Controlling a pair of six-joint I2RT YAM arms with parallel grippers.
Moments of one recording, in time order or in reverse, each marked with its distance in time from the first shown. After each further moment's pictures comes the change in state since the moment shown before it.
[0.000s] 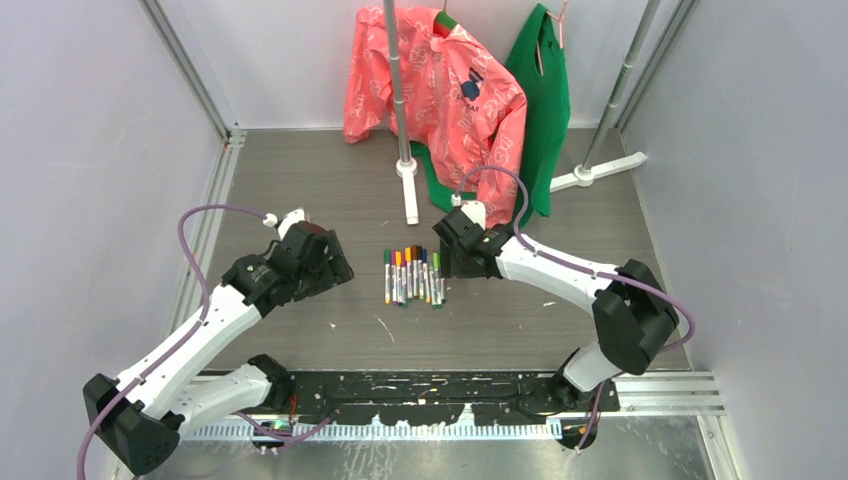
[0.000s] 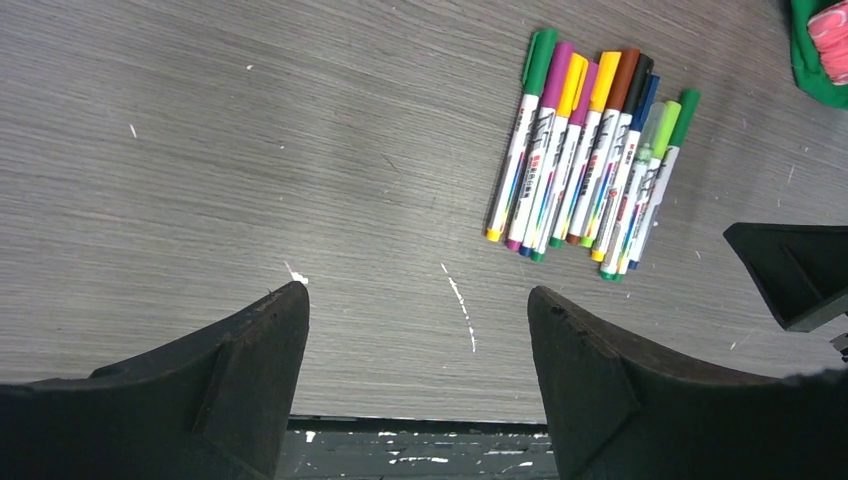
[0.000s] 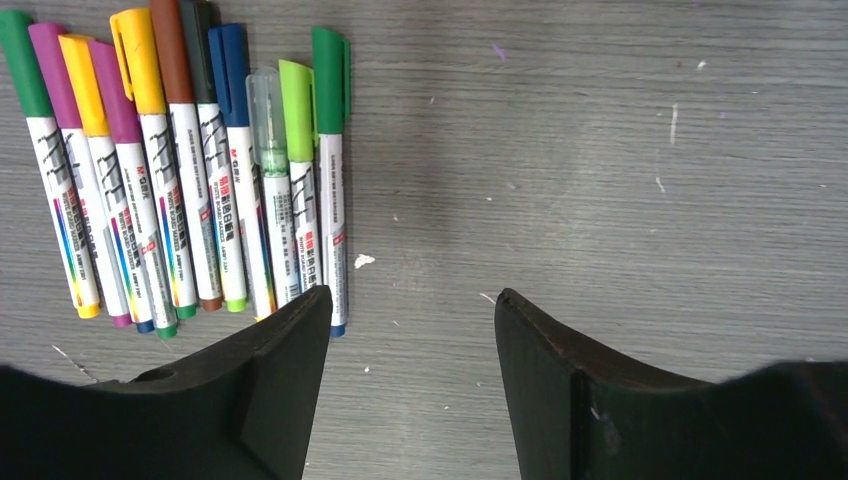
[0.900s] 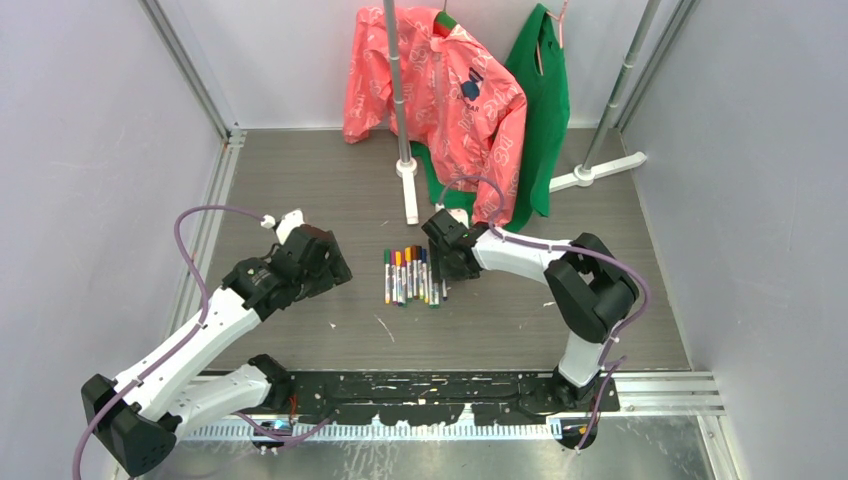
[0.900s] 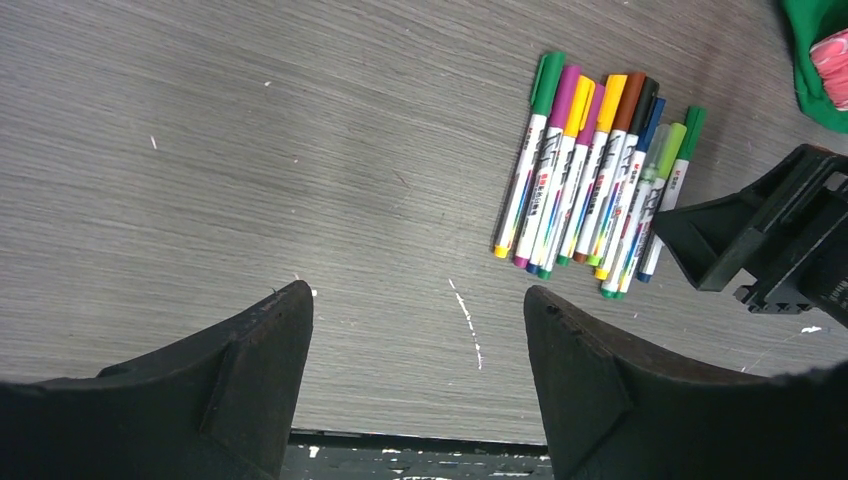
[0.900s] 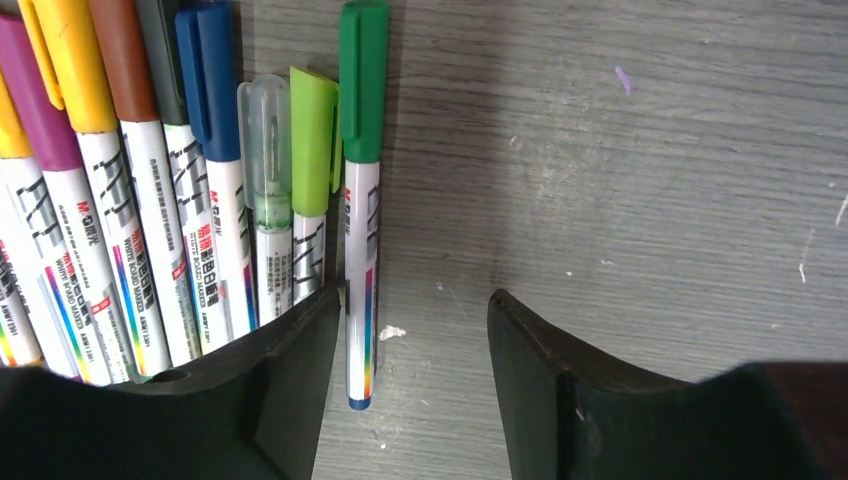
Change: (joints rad) left arm -0.036 -0.012 -0.014 0.005 -0.080 -0.027; right arm -0.029 0.229 0.030 0.116 -0.130 -0.066
